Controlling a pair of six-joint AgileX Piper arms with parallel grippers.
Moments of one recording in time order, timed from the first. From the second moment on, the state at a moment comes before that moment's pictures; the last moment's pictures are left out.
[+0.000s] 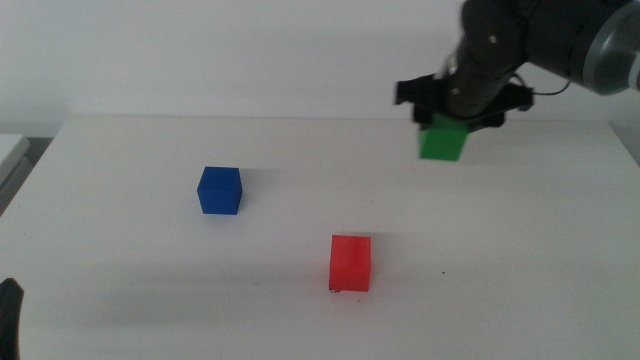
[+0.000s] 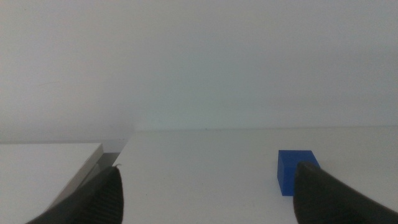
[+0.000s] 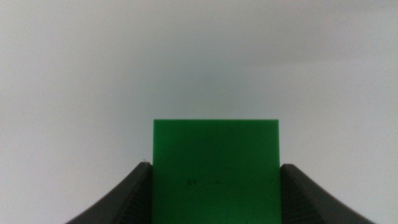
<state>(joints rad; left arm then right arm) 0.02 0.00 0.00 -0.06 0.09 0.06 0.48 1.92 -1.73 -0.33 0.99 0.69</state>
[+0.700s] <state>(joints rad) 0.02 0.00 0.00 -0.06 0.09 0.06 0.87 1.92 -1.63 -0.46 1.10 1.06</state>
